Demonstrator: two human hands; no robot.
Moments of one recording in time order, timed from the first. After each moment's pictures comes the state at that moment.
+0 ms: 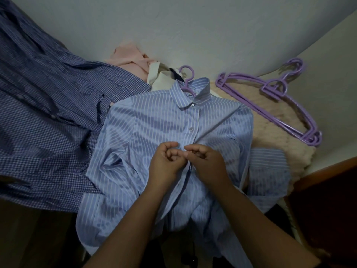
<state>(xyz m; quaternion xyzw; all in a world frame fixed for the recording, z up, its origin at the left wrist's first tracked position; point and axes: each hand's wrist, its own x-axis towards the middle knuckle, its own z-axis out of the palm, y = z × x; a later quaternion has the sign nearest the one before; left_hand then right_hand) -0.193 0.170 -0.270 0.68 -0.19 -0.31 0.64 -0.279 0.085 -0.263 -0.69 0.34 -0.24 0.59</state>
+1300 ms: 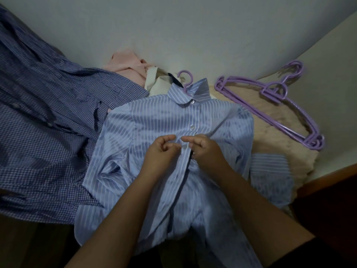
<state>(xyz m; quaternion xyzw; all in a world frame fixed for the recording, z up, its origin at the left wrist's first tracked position) -0.153 0.146 -0.266 0.71 -0.19 -0.31 0.60 -0.247 0.044 -0.268 -0.74 0.31 -0.20 0.56</state>
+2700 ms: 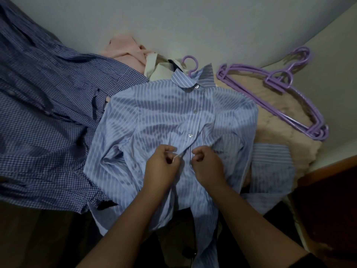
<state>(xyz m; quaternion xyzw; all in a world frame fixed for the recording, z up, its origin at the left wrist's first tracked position) -0.186 0.175 -0.293 0.84 -0.27 -0.18 0.44 -0.274 0.081 -0.299 -0.75 0.46 -0.17 0.44</state>
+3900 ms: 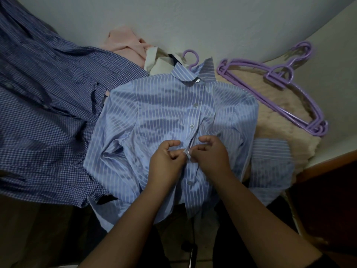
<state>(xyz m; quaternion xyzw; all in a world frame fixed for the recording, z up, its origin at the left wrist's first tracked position) -0.203 0.176 -0.274 0.77 -0.24 -0.26 0.53 -0.277 0.079 -0.277 -0.60 0.45 -0.22 0.63</state>
